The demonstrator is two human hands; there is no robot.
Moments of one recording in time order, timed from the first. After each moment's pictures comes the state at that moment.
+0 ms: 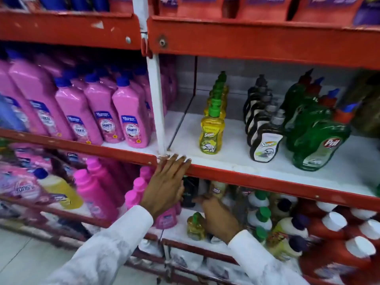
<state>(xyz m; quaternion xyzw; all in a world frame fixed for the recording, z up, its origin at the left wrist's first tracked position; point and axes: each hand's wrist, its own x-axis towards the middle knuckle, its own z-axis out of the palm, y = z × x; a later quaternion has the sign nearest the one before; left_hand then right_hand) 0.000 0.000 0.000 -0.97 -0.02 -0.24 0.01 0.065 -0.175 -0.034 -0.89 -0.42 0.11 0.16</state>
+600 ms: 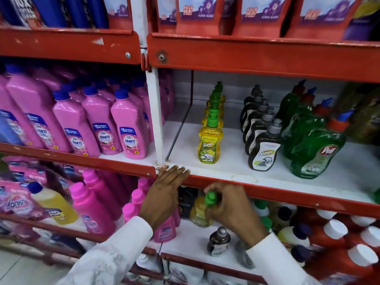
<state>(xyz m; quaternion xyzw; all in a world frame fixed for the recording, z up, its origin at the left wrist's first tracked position) 0.007 0.008 -0.002 -0.95 0.00 -0.29 -0.14 0.064 -0.199 0.058 -0.89 -0.31 0.08 0.31</state>
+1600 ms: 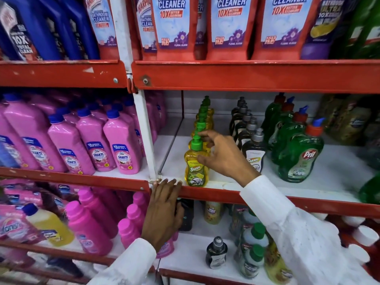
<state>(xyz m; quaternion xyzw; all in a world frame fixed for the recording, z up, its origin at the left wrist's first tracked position) 0.001 -0.024 -0.002 -0.94 -0.07 -0.30 -0.11 0.130 -0.173 0.157 -0.85 -0.38 -0.04 0.37</state>
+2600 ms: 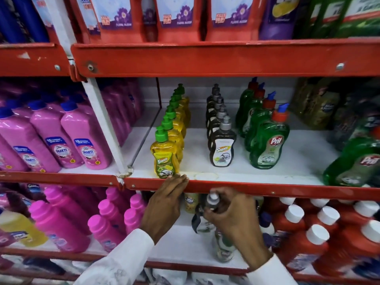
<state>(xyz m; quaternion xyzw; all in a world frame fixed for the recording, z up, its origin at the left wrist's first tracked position) 0.038 -0.089 0.002 -0.95 0.03 -0.28 -0.17 0.068 -0.293 0.054 -0.87 -0.20 -0.03 0.45</state>
